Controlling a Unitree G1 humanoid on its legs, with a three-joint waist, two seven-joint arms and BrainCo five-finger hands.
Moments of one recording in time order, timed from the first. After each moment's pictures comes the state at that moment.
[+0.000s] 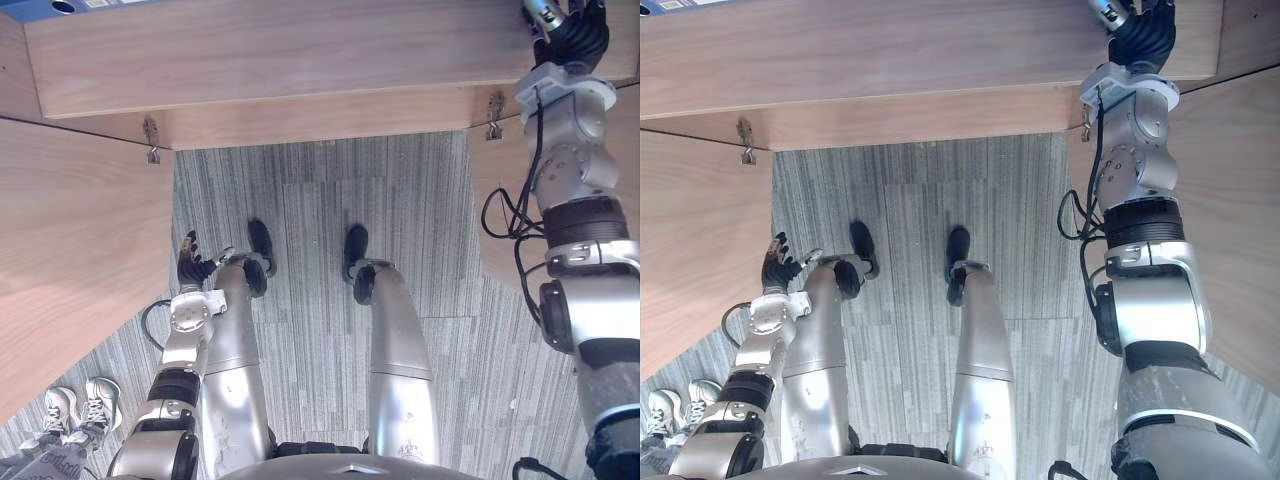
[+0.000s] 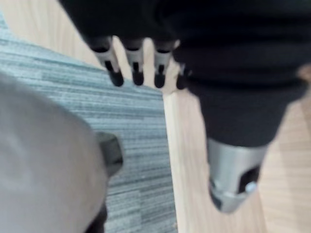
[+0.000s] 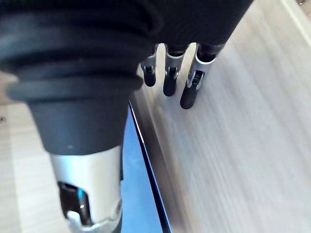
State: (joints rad) left arm -0.29 0.13 0.09 0.56 -0.11 -0.11 0.25; right arm -1.10 -0.71 0.13 0.62 0.88 -0.10 -0.18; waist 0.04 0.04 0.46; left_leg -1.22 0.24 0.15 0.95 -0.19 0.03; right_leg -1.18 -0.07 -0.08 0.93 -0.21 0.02
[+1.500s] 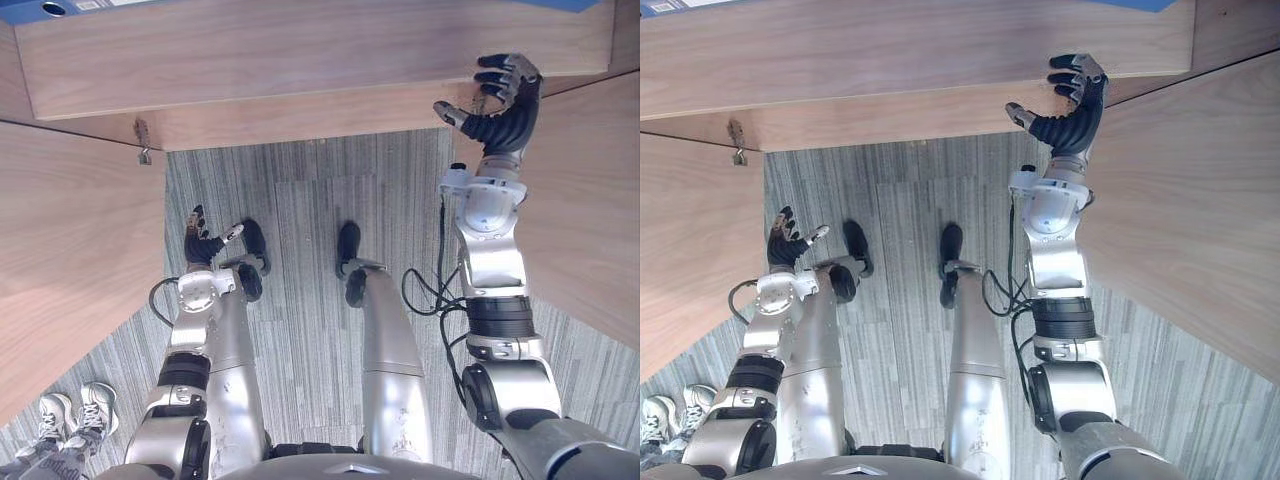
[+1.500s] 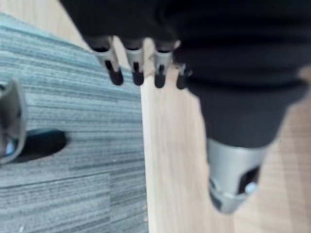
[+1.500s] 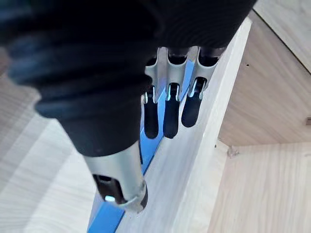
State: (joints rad) left arm -0.36 0.07 0.14 0.46 -0.05 -0.07 0.26; right arm -0.65 -0.27 -0.10 0.03 -0.21 0.00 -0.45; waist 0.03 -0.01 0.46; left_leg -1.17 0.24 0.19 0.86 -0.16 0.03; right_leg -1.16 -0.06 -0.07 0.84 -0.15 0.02
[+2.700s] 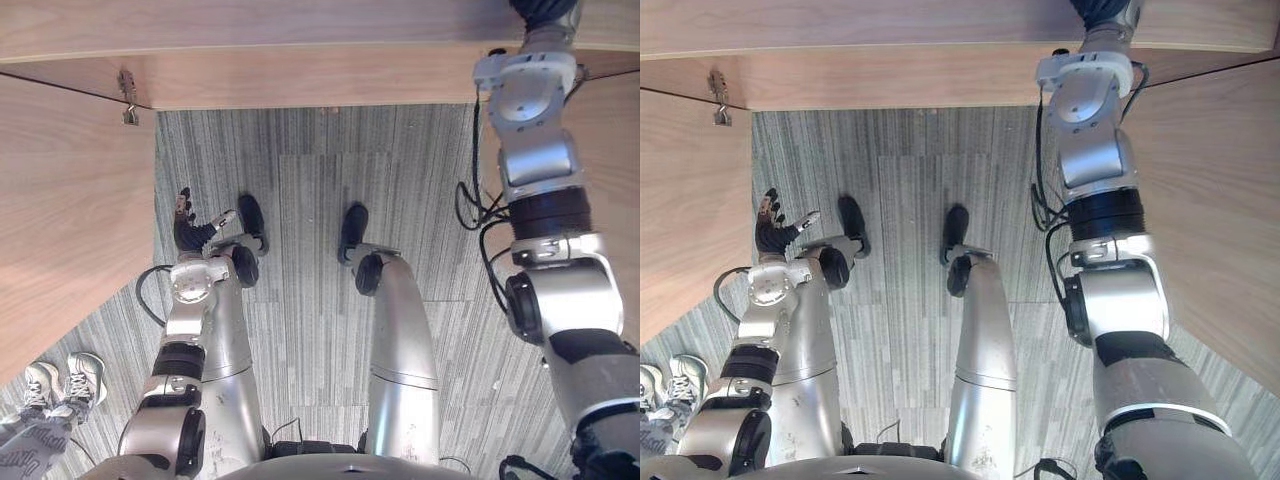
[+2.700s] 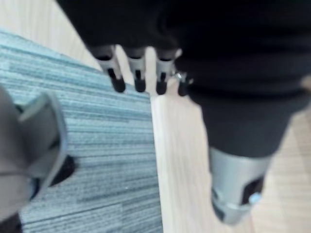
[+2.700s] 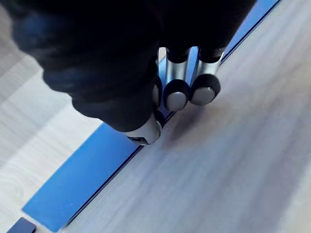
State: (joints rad) left arm -0.41 0.11 0.14 0.49 -0.02 -0.13 0.30; right arm -1.18 -0.57 0.07 0.47 -0.20 0.00 -0.46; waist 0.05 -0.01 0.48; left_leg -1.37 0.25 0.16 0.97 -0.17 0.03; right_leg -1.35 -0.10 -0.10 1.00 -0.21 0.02
